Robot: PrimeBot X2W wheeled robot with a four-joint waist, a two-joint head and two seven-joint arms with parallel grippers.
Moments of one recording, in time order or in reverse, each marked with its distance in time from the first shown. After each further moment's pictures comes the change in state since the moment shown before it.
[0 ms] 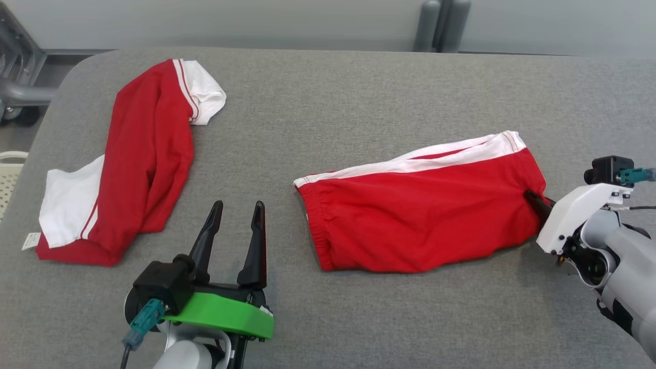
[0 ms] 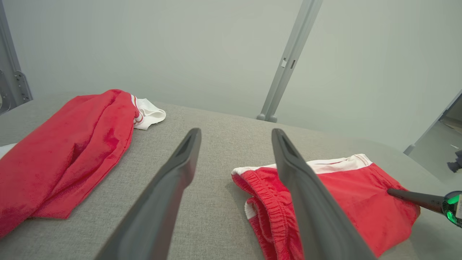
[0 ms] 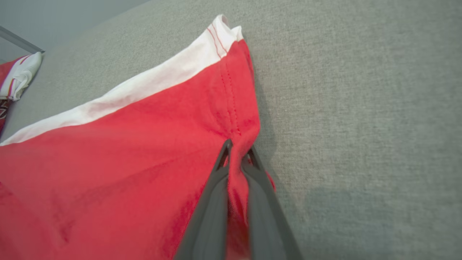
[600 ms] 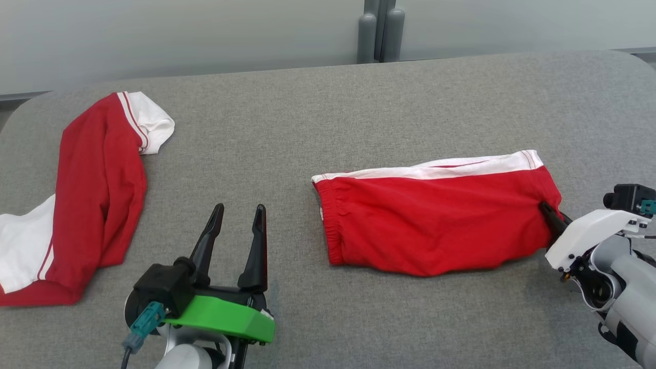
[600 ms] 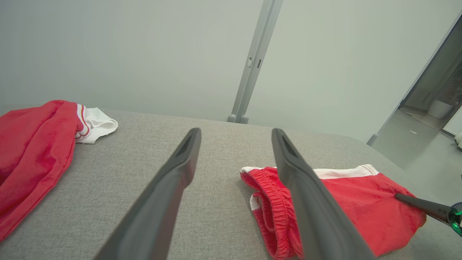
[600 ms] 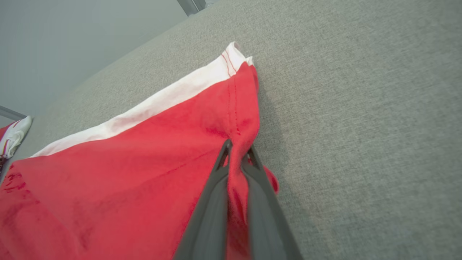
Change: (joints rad) left arm 0.014 0.012 -0.010 -0.027 -0.001 0.014 0.013; right arm 0.117 -0.016 -0.061 -0.042 0.055 0.000 -0.158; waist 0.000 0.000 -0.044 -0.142
